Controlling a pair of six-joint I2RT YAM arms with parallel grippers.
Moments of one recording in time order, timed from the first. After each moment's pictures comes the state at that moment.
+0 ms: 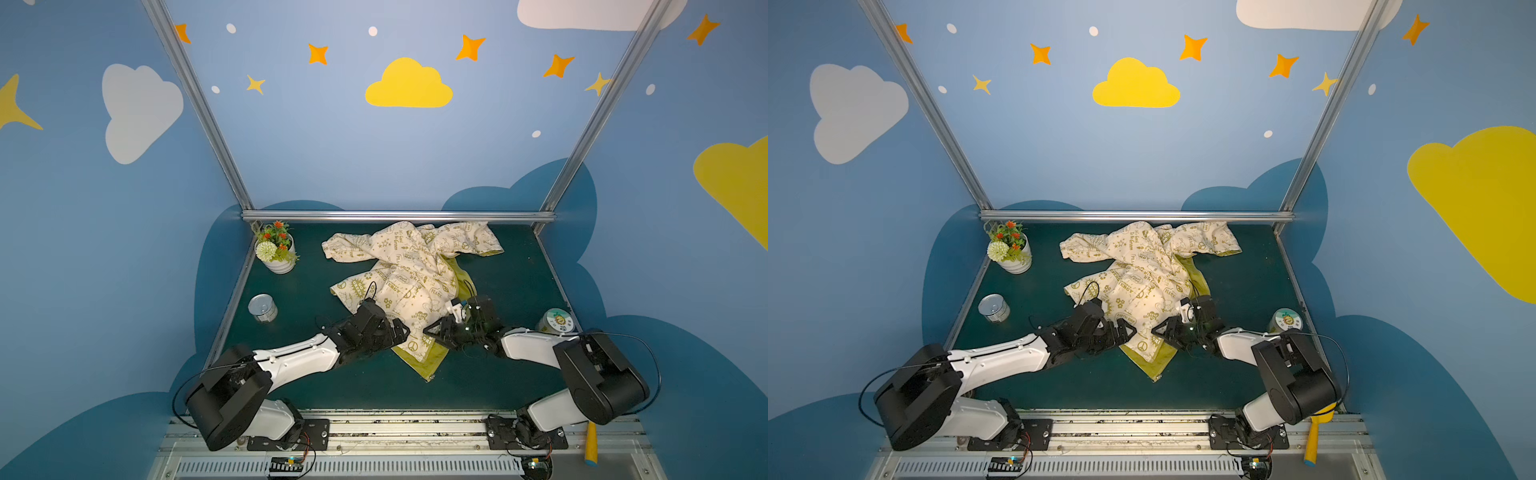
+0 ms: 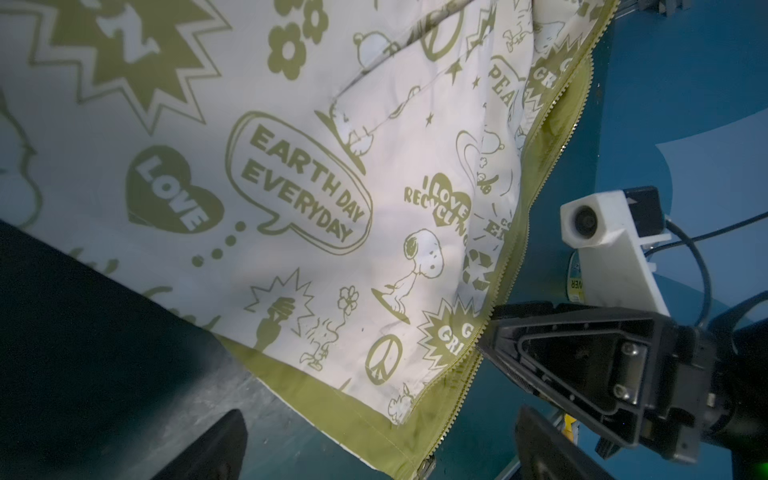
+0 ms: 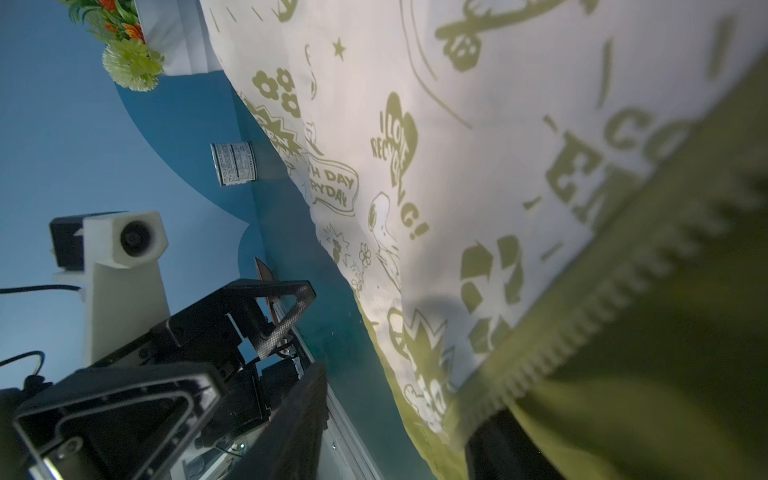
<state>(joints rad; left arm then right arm) -0.78 1.39 0.63 -0.02 0.14 -1.07 0.49 1.49 0.48 0.21 -0.69 0.91</state>
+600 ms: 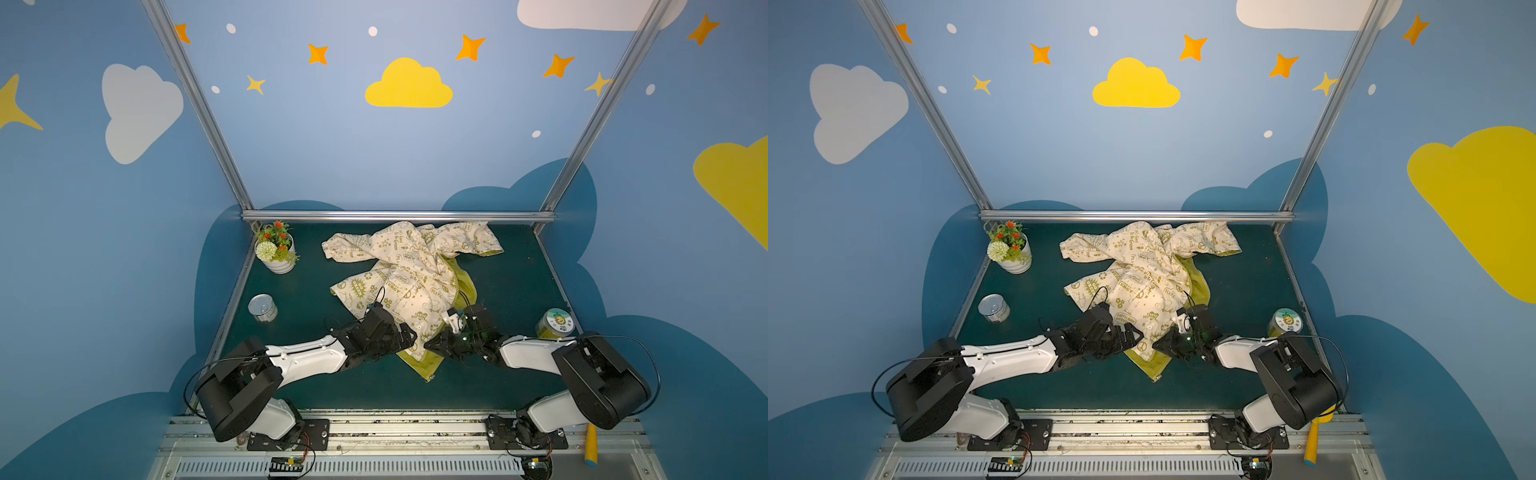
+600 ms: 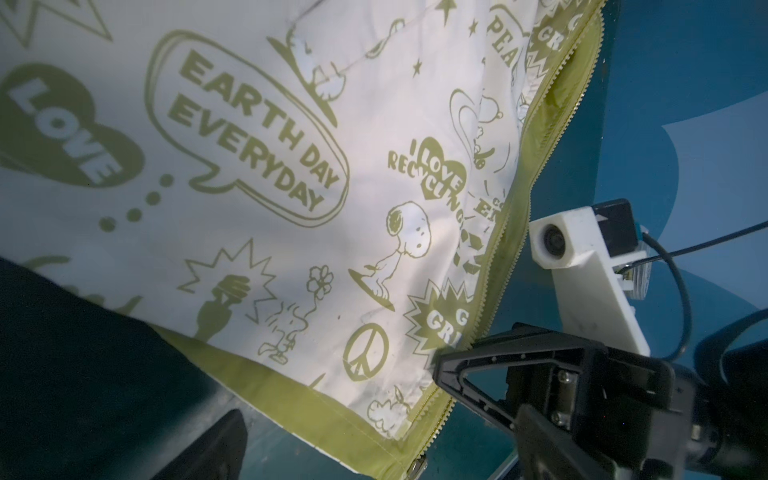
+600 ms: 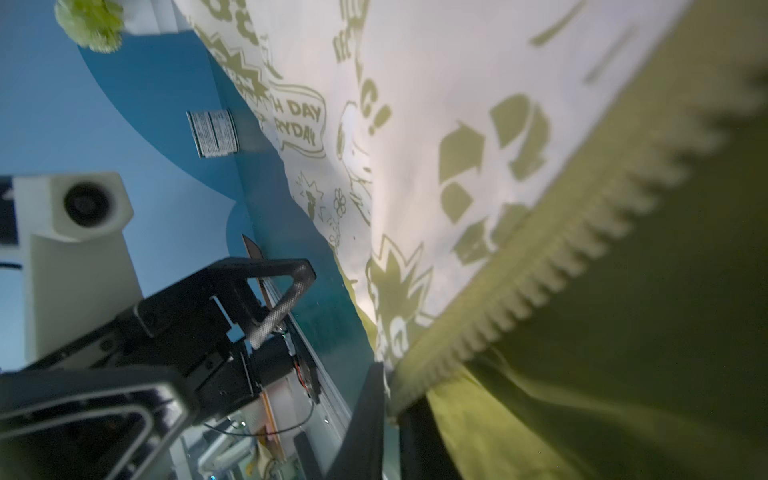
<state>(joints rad) -0.84 1.46 0.64 0.04 0.12 -1.12 0.55 1.49 0.42 0.27 -0.68 0.95</state>
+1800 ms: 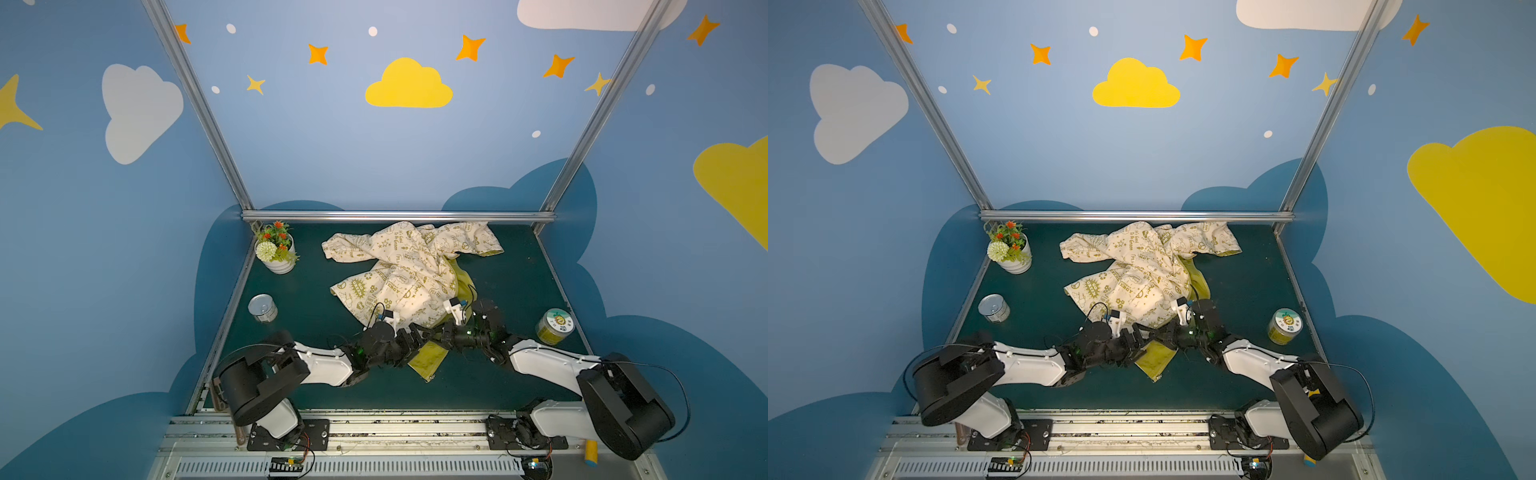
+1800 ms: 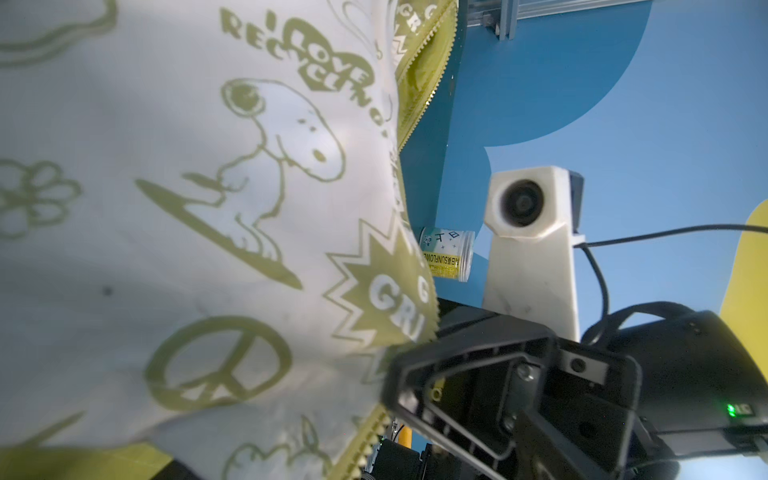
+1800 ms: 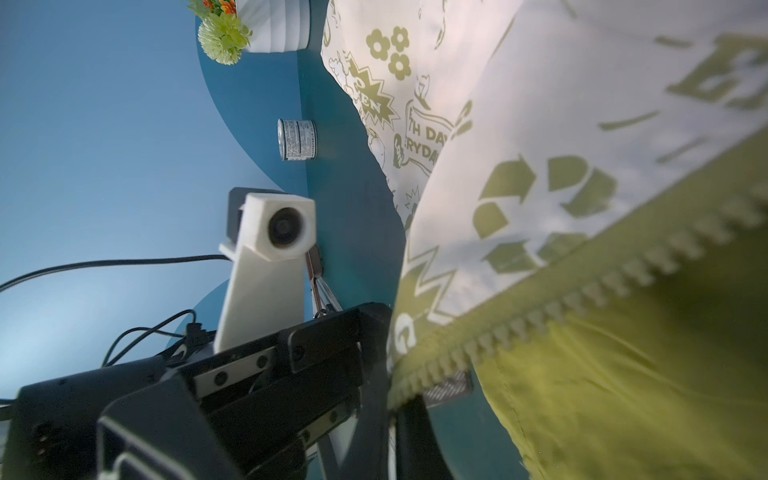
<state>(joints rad) -0.93 1.61 0.49 0.75 0.20 -1.49 0.55 1.32 0.42 0.30 -0.72 1.02</state>
